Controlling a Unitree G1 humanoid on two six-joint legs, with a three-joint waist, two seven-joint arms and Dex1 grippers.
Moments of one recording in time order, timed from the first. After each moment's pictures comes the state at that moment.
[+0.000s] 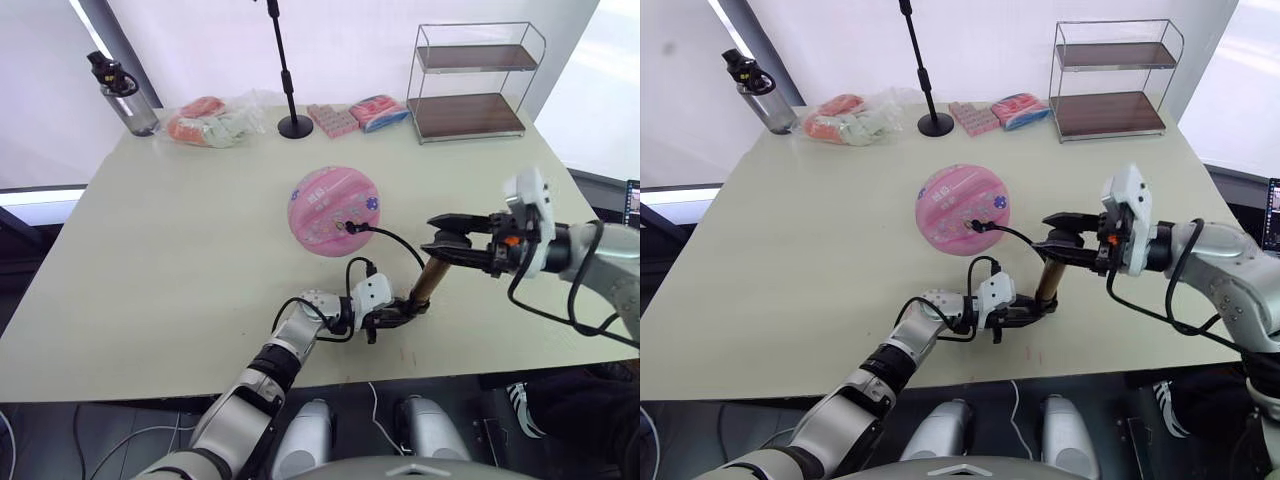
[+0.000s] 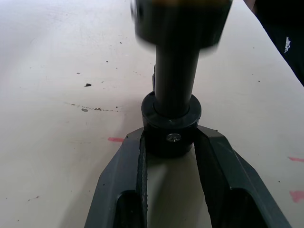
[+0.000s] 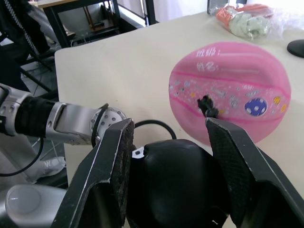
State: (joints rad) left arm -0.47 0.14 -0.40 0.67 0.03 -0.16 -0.98; right arm -0.44 -0.84 -0.06 -0.39 0.85 0.74 0.88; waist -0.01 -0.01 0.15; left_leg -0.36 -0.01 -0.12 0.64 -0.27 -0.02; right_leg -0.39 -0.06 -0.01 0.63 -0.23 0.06
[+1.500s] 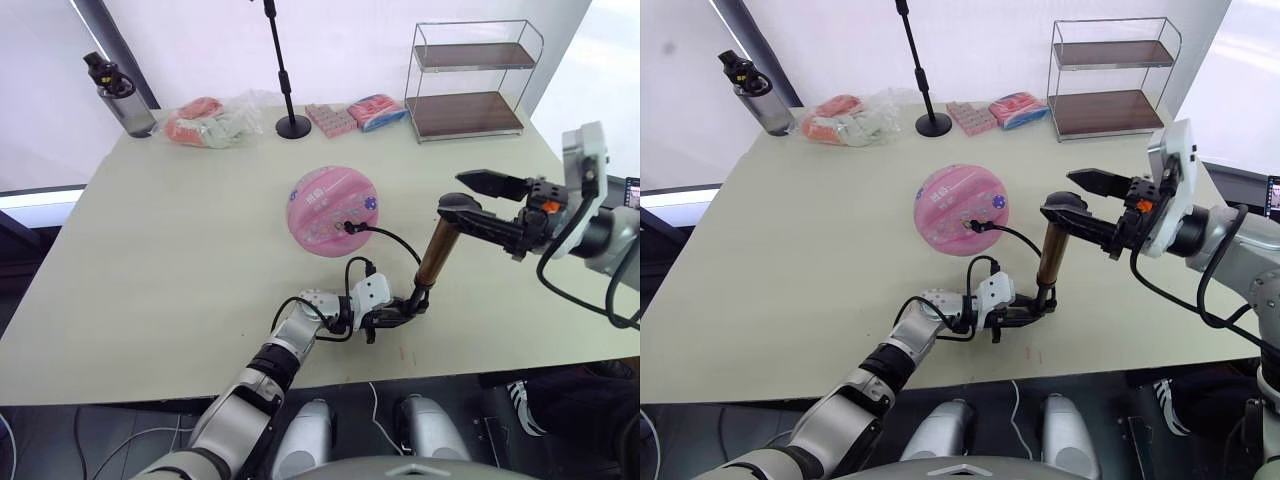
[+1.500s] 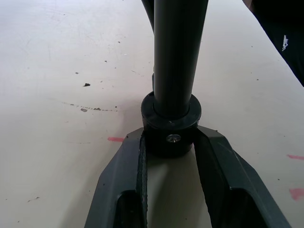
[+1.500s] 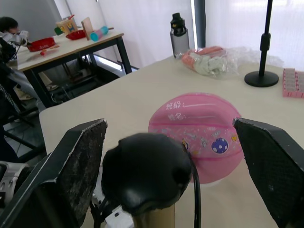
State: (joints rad) left arm -0.48 0.15 -0.40 0.67 0.03 -0.16 -0.99; right arm -0.42 -0.76 -0.25 -0.46 1.10 0.91 0.63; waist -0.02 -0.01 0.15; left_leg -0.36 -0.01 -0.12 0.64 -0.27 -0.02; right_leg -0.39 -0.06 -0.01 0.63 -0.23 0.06
